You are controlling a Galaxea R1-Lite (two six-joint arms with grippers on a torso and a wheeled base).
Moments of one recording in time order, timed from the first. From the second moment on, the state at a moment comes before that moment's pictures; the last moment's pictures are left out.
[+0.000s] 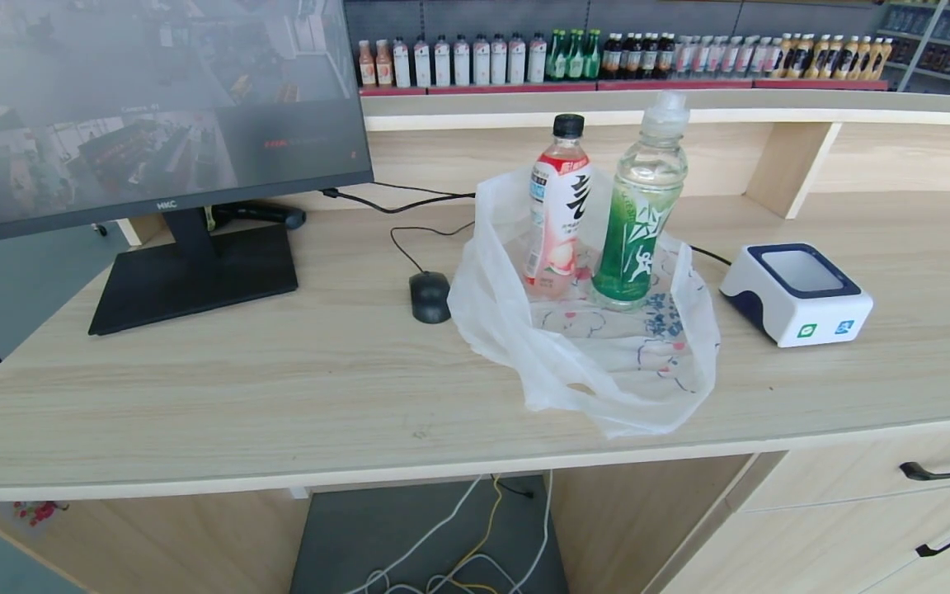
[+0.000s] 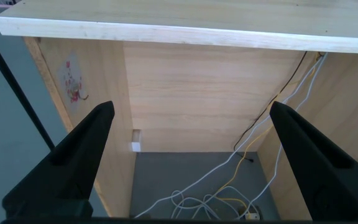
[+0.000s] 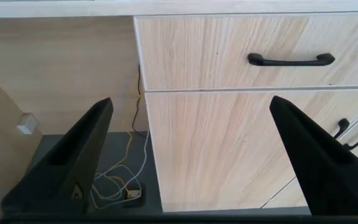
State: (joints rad) left arm 0.00 0.00 0.00 0.00 0.00 0.00; right arm 0.01 0.02 0.00 0.00 0.00 -0.03
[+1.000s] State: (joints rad) left arm 0.00 0.00 0.00 0.00 0.00 0.00; right arm 0.00 0.00 0.00 0.00 0.00 -0.03
